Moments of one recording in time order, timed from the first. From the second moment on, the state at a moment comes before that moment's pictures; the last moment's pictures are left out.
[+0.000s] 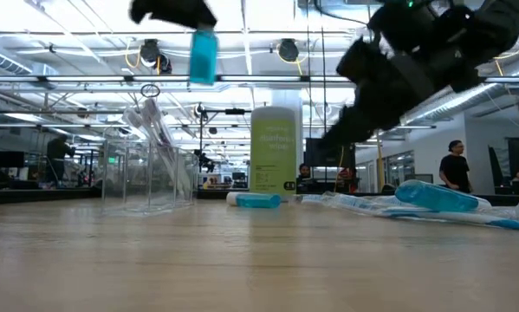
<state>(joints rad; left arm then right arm) -0.37 1.35 1.05 -0.33 -0.83 -0.39 0.03 1.42 0.52 0.39 -0.05 0.11</state>
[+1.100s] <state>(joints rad) -0.39 1.33 0.47 0.03 -0.97 -0.92 0.03 1.35 0.52 0.32 -0.05 0.12</state>
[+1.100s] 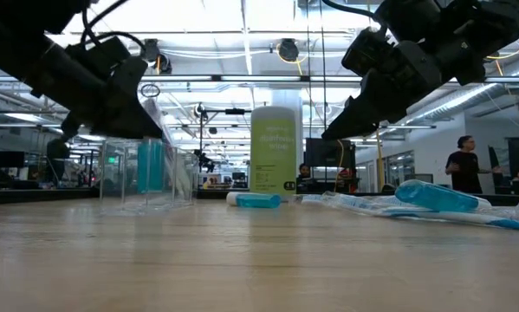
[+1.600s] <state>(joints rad) -0.32 1.34 0.47 0.03 -0.89 -0.83 0.03 1.35 0.52 0.32 -0.05 0.12</state>
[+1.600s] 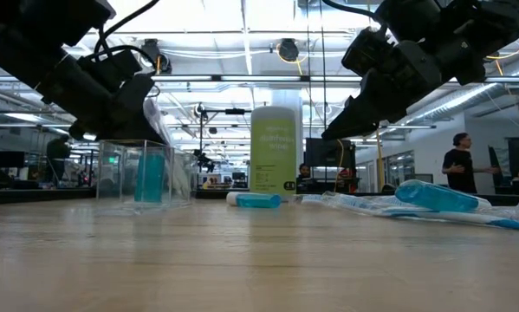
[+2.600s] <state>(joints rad) -0.32 1.36 0.48 0.13 -0.88 -0.73 0.03 1.35 0.52 0.31 0.00 0.12</state>
